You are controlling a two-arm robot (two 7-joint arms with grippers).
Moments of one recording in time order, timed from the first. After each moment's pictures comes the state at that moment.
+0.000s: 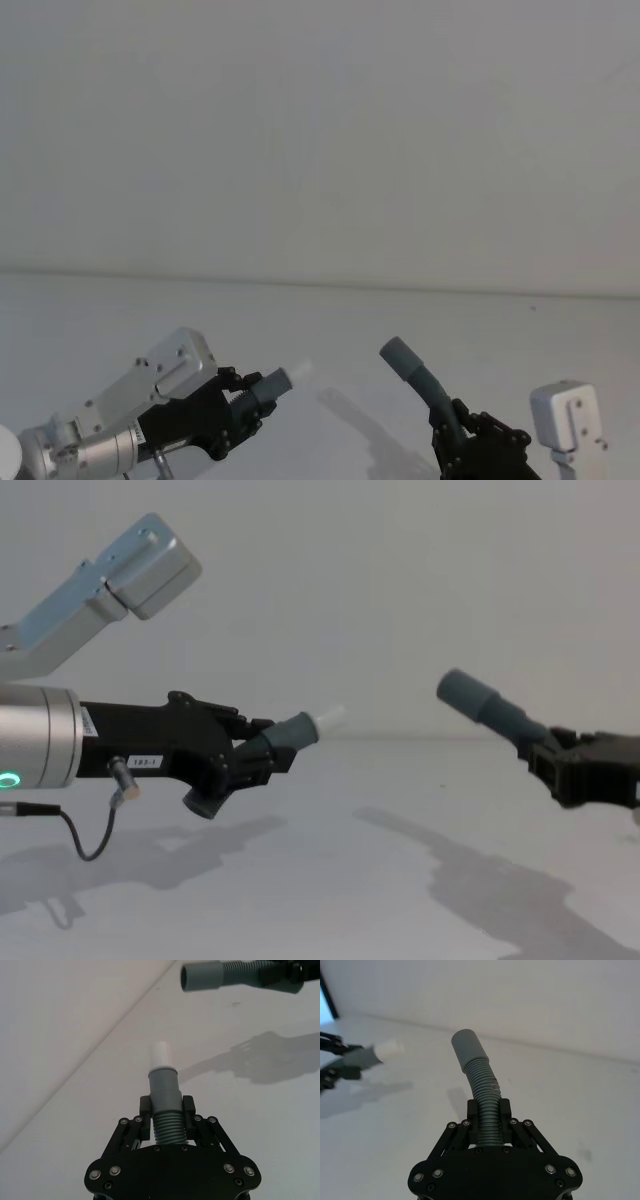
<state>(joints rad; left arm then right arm) -0.48 0.50 0.53 -1.44 -0.18 -0.01 -0.61 0.00 0.27 -0.27 -1.77 0.20 0.17 0.11</state>
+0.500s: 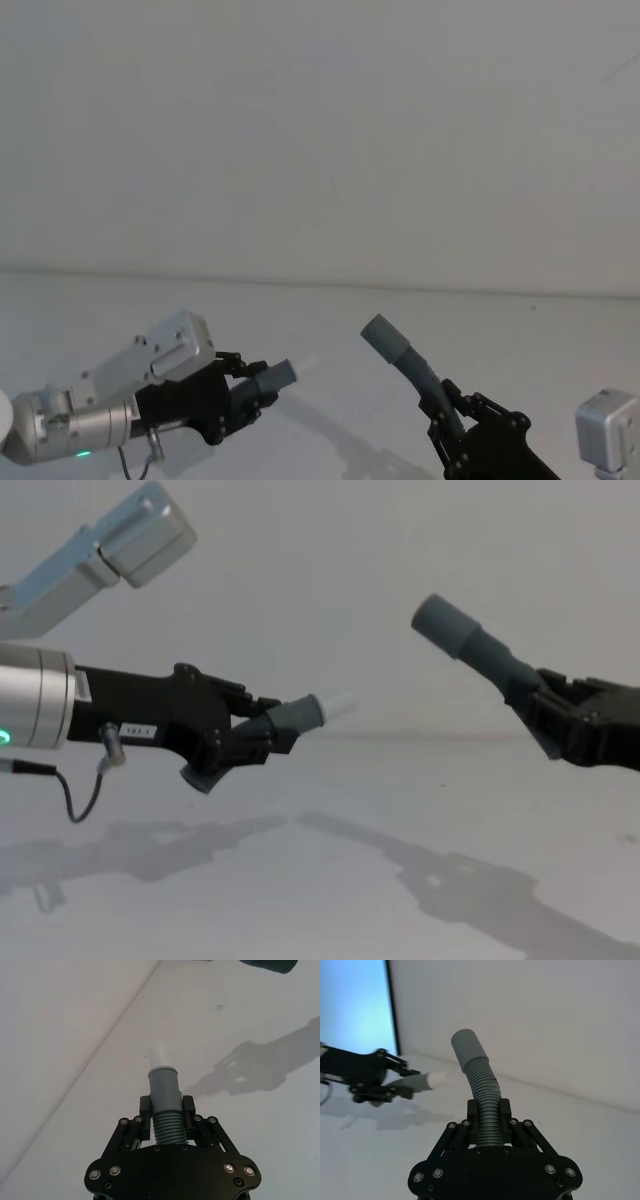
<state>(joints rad) -0.58 0.53 0.56 -1.39 -0.18 -0.06 -0.73 0.02 0.34 -0.24 -1.69 0.33 -0.11 0.37</state>
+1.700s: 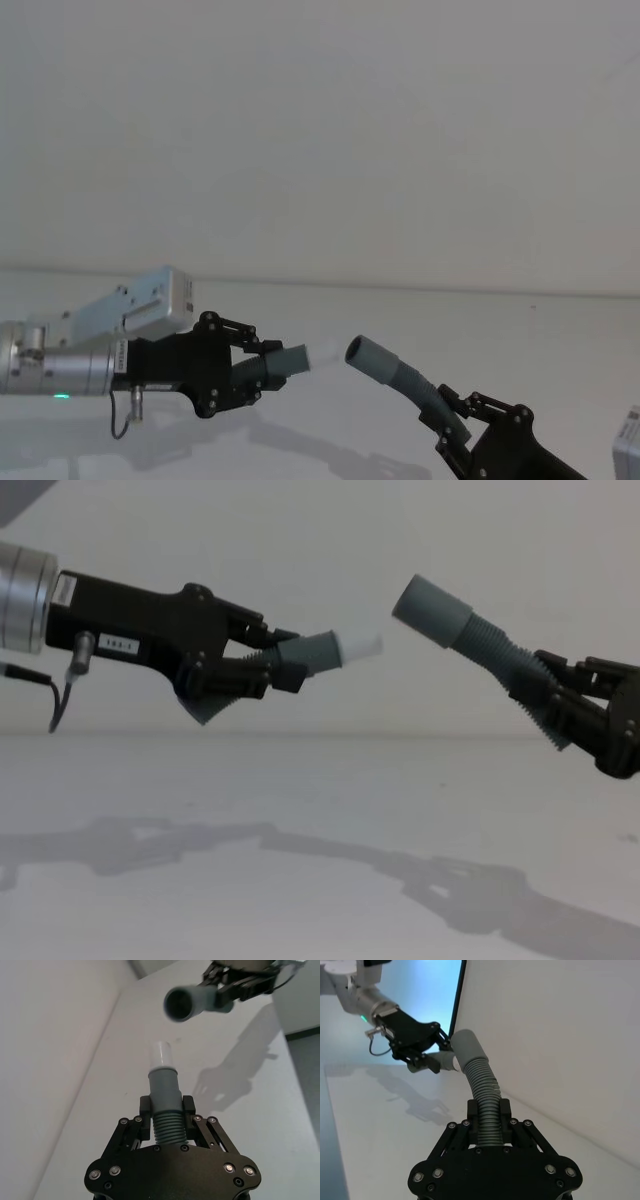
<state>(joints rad) -0.75 0.56 0.61 -1.34 -0.29 -0.15 -1.03 0.16 0.44 -0.28 -1.48 0.44 -0.41 0.71</state>
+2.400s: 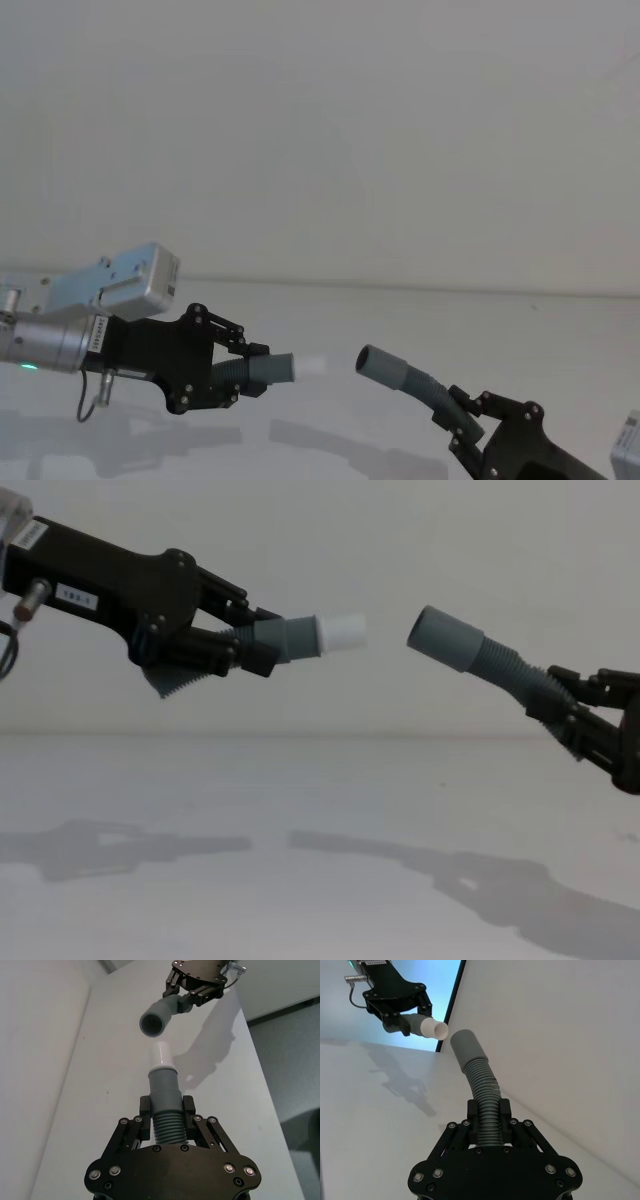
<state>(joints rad) -0.84 0.62 0.65 -1.37 -0.32 -0.09 -1.18 0.21 0.47 -0.29 -1.40 0.38 -0.49 0.71</state>
